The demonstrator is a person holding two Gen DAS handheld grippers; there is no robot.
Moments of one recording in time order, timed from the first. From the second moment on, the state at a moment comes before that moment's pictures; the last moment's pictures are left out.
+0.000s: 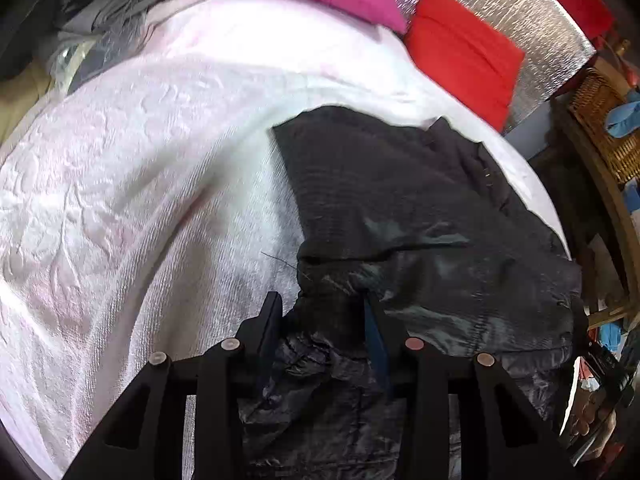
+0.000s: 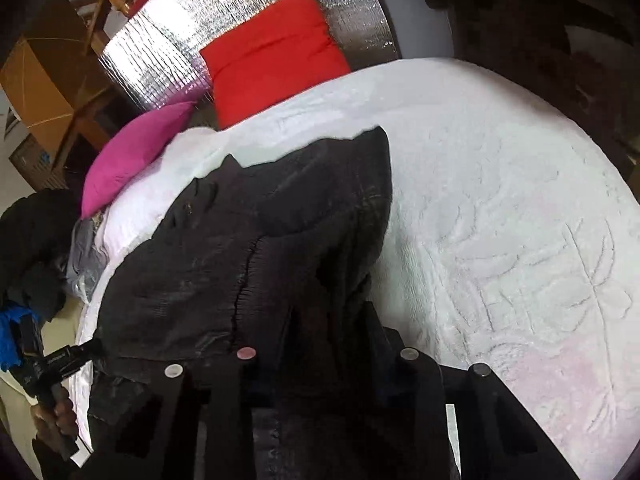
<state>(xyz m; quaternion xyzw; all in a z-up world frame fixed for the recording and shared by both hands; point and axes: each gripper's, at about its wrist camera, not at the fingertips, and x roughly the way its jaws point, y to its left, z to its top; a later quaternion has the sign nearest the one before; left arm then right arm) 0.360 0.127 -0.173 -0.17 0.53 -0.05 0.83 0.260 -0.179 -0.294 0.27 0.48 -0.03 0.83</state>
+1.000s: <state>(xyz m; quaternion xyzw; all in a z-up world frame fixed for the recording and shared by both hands) 0.126 0.209 -0.172 -0.21 0.48 -0.05 0.85 0.018 -0.177 -0.265 0.38 0.44 0.05 0.81</state>
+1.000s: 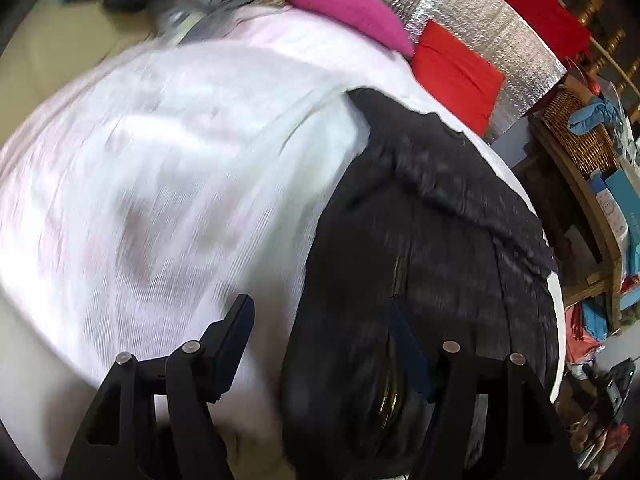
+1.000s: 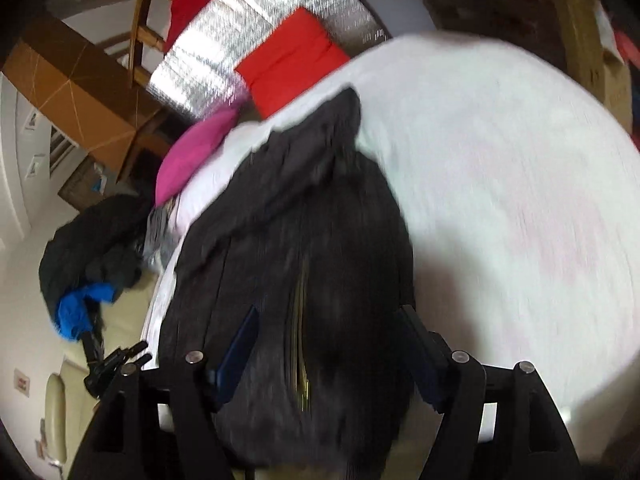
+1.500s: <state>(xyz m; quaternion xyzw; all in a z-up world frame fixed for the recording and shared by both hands) 0.052 0.182 -0.259 -0.27 0.60 -0.07 0.75 -0.006 -0.102 -0.347 0.34 0.62 0.04 0.71</state>
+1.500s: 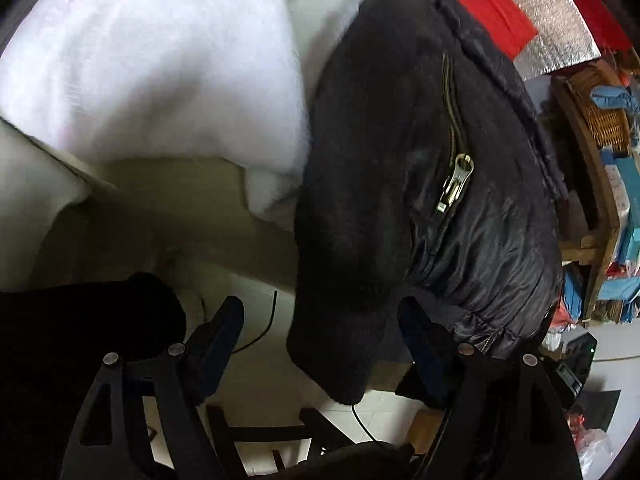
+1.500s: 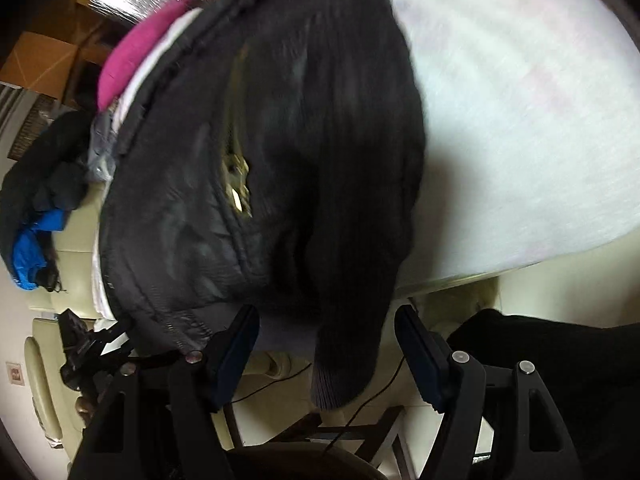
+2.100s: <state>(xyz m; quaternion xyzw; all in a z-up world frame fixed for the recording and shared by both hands) 0.041 0.150 -0.194 -0.18 0.54 -0.16 0.81 -0.020 -0.083 -0.277 0.27 0.58 0.09 0.77</state>
